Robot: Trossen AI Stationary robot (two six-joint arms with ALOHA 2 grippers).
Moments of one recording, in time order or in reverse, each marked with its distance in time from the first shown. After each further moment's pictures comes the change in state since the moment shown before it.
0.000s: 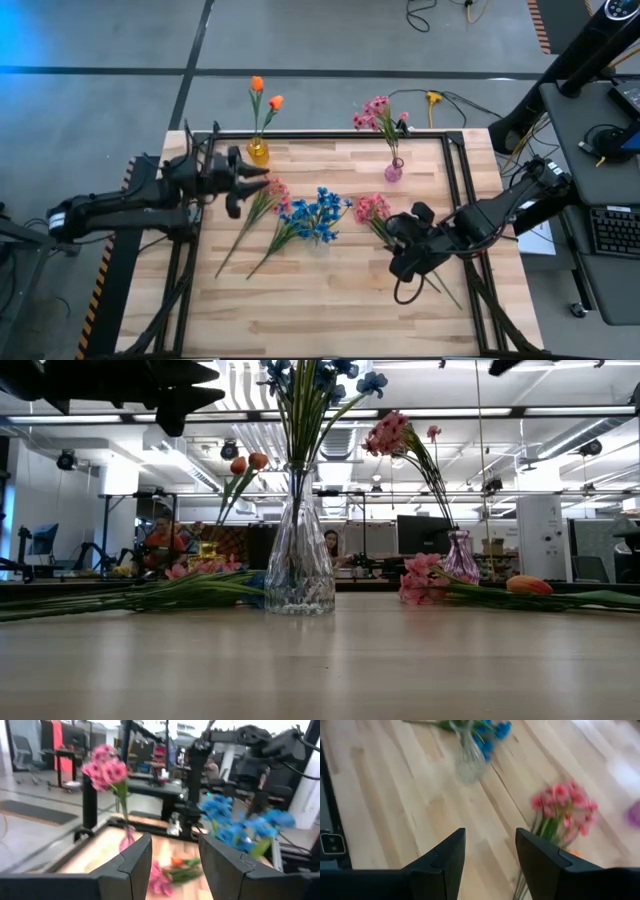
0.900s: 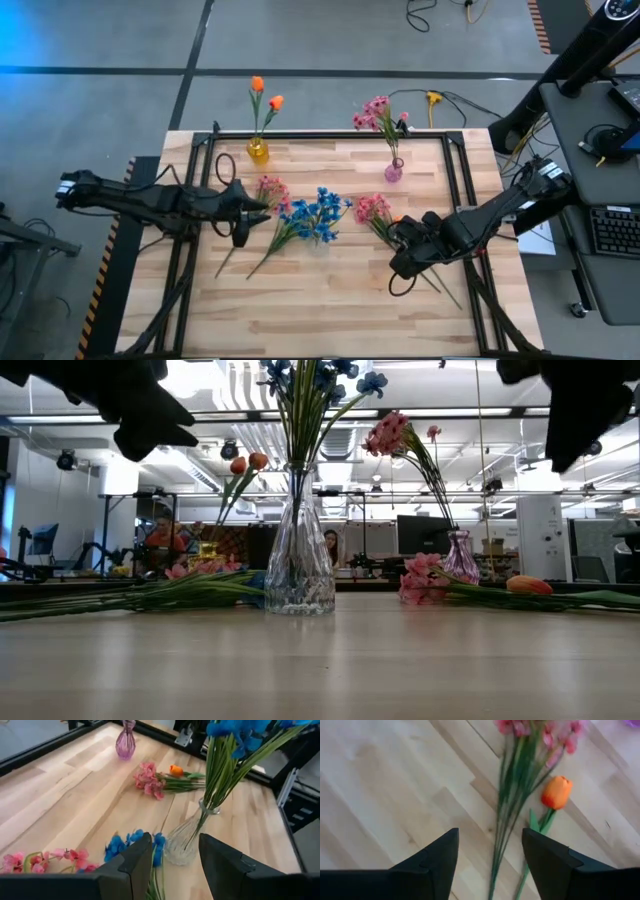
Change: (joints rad) left arm -0.445 0.084 0.097 -0.506 -0.436 -0.305; right arm -0.020 0.000 -0.257 -0.025 -0.142 0.271
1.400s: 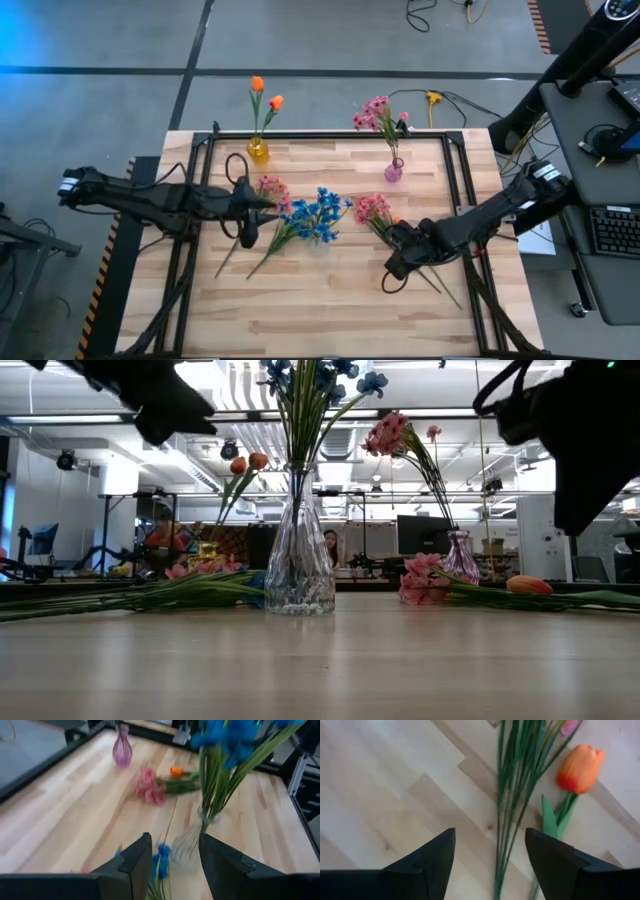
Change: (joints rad) left arm 0.000 0.136 0.107 0.002 -0.014 0.119; right arm -0.044 0.040 -0.196 0.210 -0.067 0.040
